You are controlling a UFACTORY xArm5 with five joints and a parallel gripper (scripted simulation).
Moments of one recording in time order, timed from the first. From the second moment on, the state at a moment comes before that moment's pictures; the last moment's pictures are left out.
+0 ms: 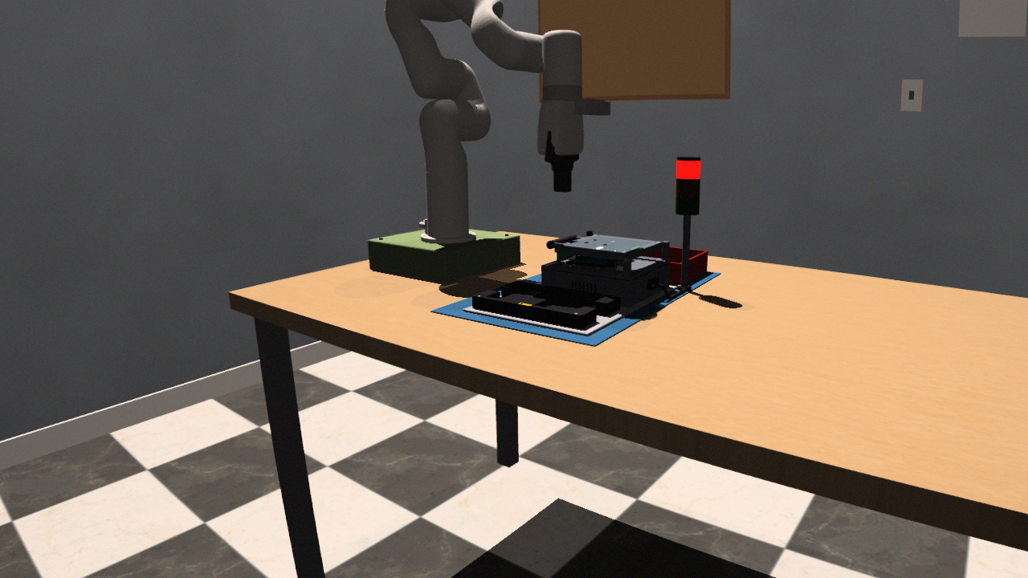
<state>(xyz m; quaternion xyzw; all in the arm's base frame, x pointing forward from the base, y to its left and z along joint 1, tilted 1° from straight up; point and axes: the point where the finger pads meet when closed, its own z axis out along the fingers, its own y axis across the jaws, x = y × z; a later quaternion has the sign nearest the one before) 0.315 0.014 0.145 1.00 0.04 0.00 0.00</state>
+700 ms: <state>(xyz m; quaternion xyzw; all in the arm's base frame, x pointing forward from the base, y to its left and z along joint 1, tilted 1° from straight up) 0.310 0.063 0.146 1.00 0.04 0.00 0.00</state>
